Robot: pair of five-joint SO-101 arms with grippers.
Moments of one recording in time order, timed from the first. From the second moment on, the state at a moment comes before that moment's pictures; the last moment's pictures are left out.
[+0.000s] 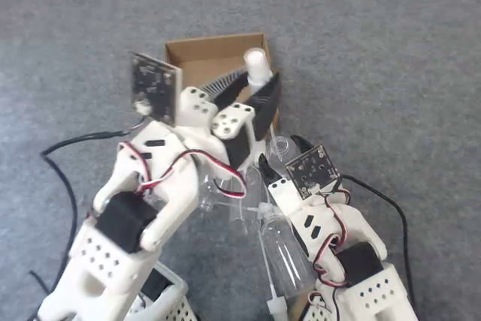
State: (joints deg) left arm 30.1 -53.2 33.5 45.1 20.9; right arm -29.8 -88.8 84.0 37.0 8.7
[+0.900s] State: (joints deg) left arm 30.5 -69.7 51.0 30.1 15.3; right arm -29.6 -88.8 85.1 37.0 8.7
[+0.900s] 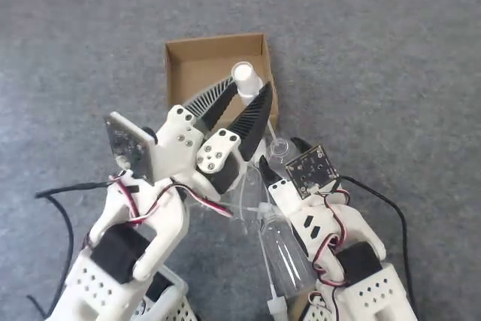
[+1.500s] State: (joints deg) left arm 30.5 -69.9 55.5 29.2 15.2; right arm -29.7 -88.8 85.1 37.0 8.7
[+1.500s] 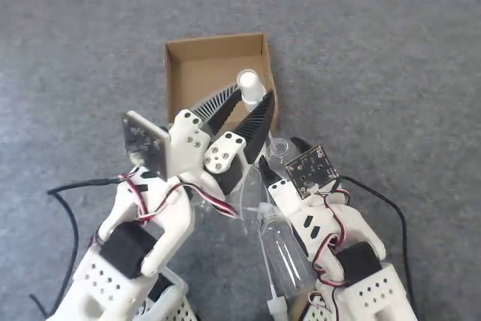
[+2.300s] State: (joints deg) left arm 35.0 -69.9 62.5 29.2 12.8; right arm -28.0 -88.8 85.1 37.0 8.7
